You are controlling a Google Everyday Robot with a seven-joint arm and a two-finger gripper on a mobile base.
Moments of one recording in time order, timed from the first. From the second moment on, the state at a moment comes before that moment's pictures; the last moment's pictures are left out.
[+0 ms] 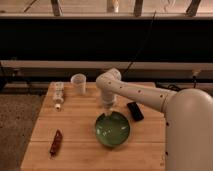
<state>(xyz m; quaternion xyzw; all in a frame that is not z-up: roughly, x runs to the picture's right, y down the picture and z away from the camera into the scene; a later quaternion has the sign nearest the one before) 0.014 0.155 0.852 -0.39 -0.09 -0.12 0.91</state>
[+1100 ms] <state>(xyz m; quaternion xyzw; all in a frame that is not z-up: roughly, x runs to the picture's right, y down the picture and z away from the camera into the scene) -0.015 0.209 0.778 -0.41 -0.16 -0.12 0.89</state>
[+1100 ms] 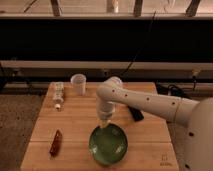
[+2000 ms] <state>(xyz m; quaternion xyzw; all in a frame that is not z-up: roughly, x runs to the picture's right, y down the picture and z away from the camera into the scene) 0.080 0.224 0.768 -0.41 -0.10 -0.04 0.91</state>
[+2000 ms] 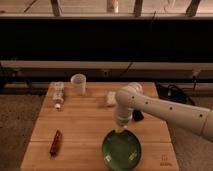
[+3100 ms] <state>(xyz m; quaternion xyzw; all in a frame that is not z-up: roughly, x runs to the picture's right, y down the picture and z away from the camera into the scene) 0.139 0.167 0.809 -0.38 -0.05 -0.05 0.92</state>
